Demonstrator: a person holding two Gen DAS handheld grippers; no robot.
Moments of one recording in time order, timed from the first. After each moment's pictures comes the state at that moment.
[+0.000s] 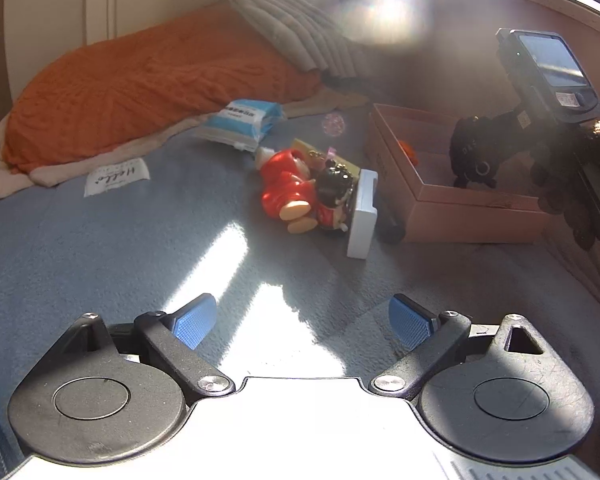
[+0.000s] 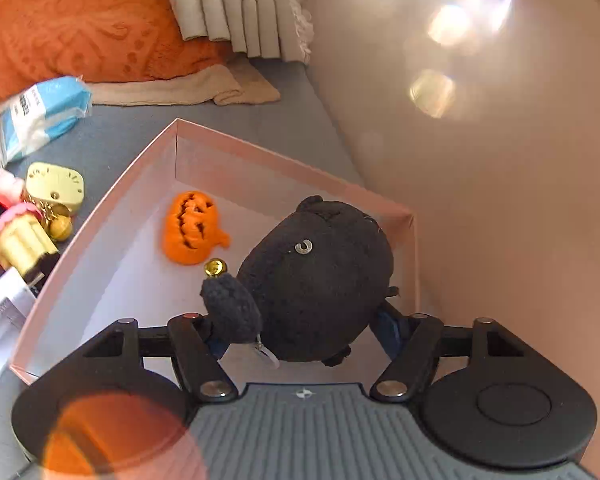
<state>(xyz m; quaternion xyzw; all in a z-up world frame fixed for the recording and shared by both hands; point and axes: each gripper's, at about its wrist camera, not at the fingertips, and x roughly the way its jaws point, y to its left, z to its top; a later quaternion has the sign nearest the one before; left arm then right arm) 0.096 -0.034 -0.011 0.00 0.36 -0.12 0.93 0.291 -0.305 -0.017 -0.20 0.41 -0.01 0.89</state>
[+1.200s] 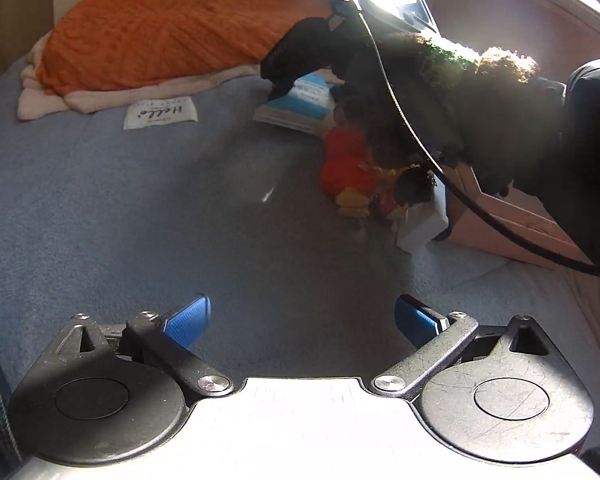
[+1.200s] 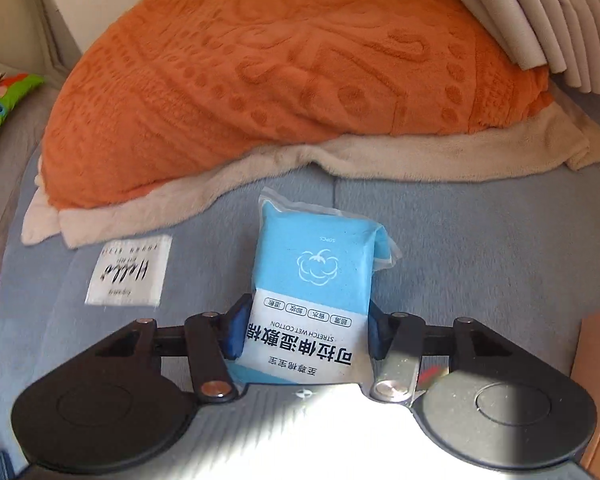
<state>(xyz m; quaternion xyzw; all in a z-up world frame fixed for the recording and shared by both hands) 0.110 -0.004 -0.009 -0.07 0.43 -0.07 0.90 0.379 -0.116 -0.049 -0.02 0.50 0.24 0.83</state>
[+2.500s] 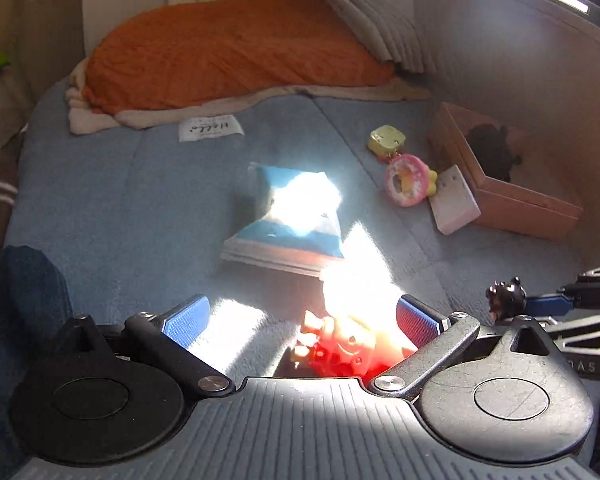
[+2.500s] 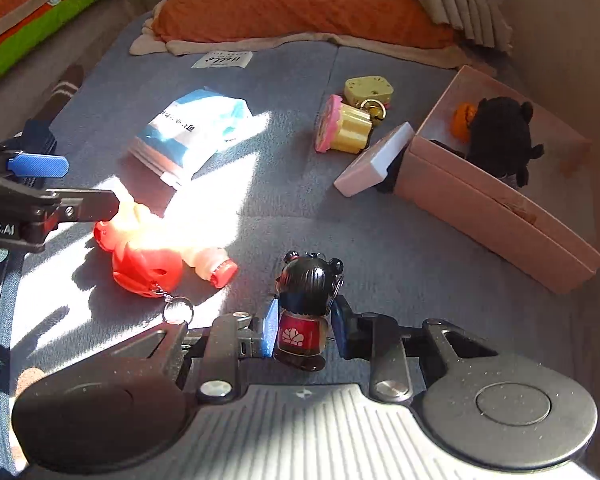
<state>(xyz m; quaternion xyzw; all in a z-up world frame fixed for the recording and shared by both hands) 0.049 0.022 0.009 -0.03 0.40 -0.06 0.91 0.083 -0.254 -0.022 -0.15 0.46 0.22 0.85</state>
